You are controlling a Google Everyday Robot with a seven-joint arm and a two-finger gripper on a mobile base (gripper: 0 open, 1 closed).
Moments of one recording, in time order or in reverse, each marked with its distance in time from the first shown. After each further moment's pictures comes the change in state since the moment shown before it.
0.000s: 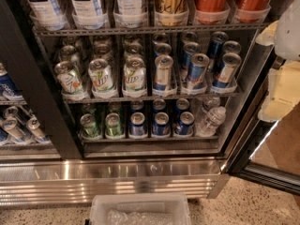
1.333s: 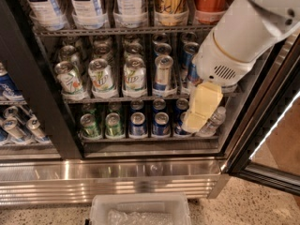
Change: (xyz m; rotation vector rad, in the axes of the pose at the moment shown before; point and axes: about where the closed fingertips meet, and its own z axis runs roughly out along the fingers) arm -0.104 0.027 0.075 -0.089 -0.136 0.010
